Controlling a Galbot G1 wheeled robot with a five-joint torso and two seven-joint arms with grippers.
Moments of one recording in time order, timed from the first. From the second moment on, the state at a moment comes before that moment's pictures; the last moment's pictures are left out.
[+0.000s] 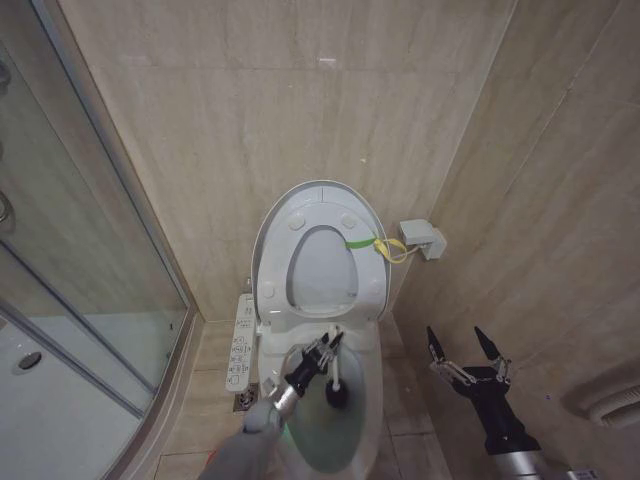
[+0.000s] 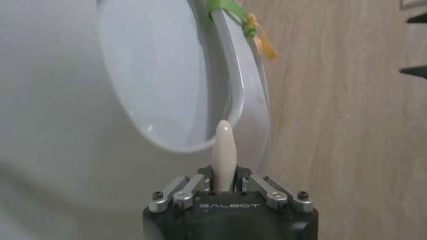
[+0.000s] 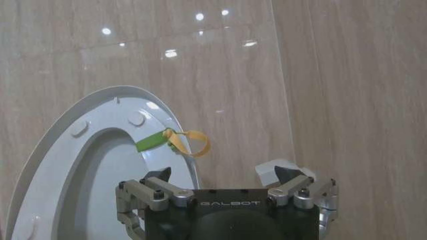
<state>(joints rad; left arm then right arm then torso) 0.82 -1.50 -0.03 -0.90 -0.60 -0.73 0.75 -1.85 1.48 0.78 2.31 0.42 0.22 -0.19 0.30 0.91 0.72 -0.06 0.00</state>
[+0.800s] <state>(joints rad) 0.78 -1.57 -0.05 -0.80 -0.58 -0.79 0.76 -1.85 1.48 0.78 2.31 0.42 0.22 -0.19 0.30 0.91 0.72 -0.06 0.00</state>
